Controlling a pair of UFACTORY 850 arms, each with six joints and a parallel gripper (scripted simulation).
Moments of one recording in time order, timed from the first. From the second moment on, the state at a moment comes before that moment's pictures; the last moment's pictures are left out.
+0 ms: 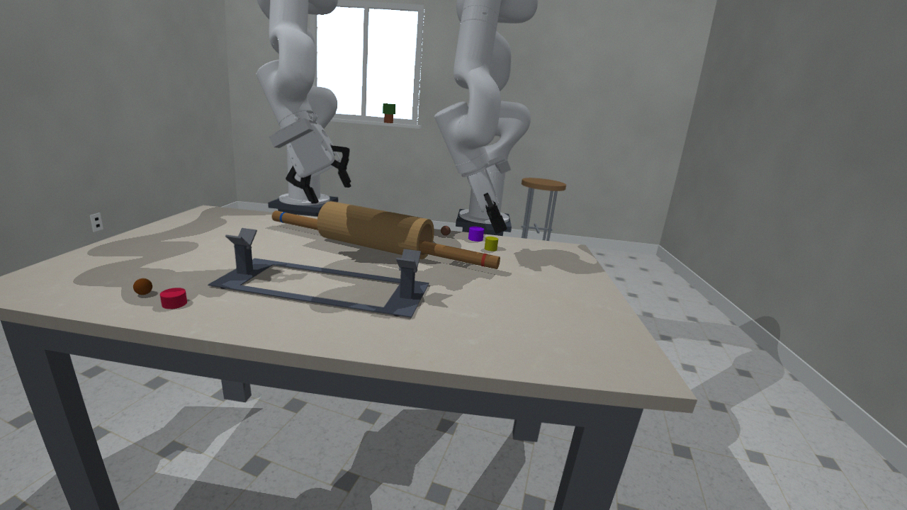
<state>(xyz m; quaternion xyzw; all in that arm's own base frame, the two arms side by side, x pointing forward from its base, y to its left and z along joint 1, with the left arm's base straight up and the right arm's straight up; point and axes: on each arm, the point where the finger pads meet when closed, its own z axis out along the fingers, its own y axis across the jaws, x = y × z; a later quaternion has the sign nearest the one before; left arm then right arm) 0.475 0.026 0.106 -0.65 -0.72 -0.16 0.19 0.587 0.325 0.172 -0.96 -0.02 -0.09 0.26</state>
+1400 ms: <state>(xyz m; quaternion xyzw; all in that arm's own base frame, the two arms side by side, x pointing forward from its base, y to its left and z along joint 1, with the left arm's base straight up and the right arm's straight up) 0.491 -0.025 0.087 -0.73 -0.67 -0.04 0.12 0.477 0.258 0.144 -0.94 -0.30 -0.04 0.13</state>
